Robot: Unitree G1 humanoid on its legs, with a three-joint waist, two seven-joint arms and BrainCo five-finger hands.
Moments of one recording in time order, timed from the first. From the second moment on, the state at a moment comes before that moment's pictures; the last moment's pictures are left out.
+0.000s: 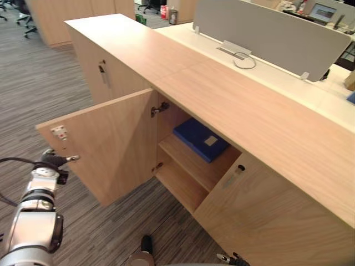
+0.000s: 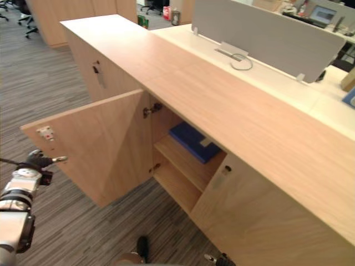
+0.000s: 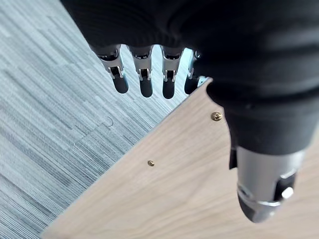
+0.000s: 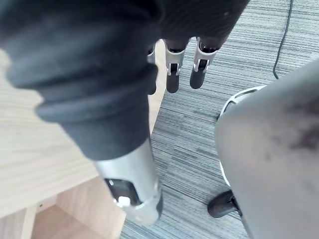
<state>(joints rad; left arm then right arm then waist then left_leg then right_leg) -0.58 0.68 -0.06 1.08 0.09 0.10 0.05 0.08 -0.02 -0.28 1.10 0.17 0.03 0.00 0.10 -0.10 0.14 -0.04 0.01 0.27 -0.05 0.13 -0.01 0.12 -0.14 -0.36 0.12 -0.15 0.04</state>
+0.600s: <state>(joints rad) -0.18 0.34 -0.71 0.31 0.26 -0.05 -0.06 0.05 -0.02 -0.24 1.10 0.12 0.00 -0.03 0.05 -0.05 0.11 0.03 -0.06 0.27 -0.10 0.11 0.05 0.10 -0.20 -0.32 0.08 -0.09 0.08</state>
